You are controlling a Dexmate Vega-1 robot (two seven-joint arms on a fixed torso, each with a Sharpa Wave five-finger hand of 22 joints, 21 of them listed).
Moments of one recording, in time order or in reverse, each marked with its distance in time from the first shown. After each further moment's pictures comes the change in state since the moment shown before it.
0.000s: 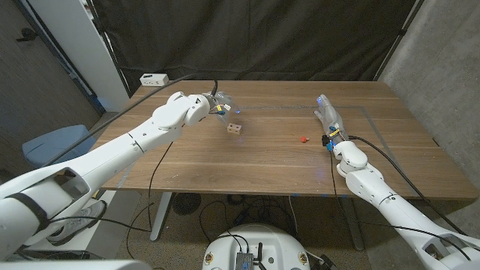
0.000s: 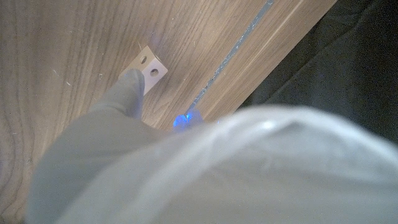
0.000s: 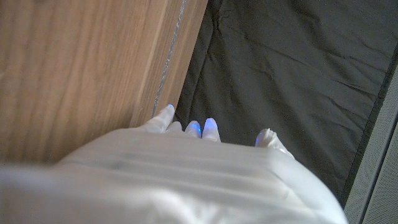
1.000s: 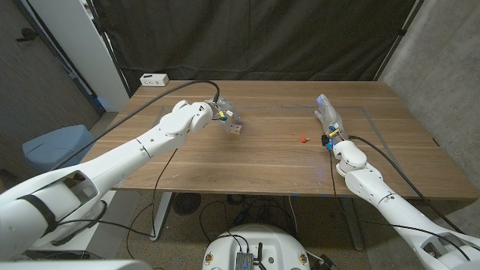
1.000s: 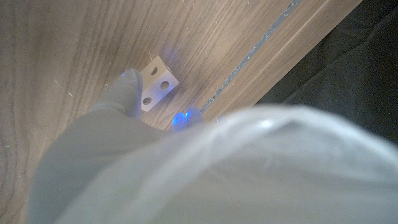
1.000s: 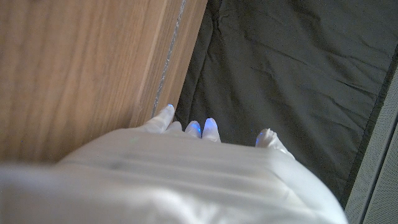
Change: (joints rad) left arm 0.008 -0.037 0.038 0.069 -0.006 0.038 0.055; left_hand 0.000 0.000 -0.020 0.013 0.000 0.027 0.009 0.000 0.001 0.031 -0.002 0.022 0.005 0.032 -0.004 0.007 0.000 0.000 0.000 0.007 0.000; right arm 0.009 0.007 -0.003 0.014 0.000 0.004 0.002; right_hand -0.003 -0.003 0.007 -0.001 0.000 0.000 0.000 0.000 0.000 0.000 0.000 0.000 0.000 0.000 0.000 0.000 0.000 0.000 0.000 0.000 0.000
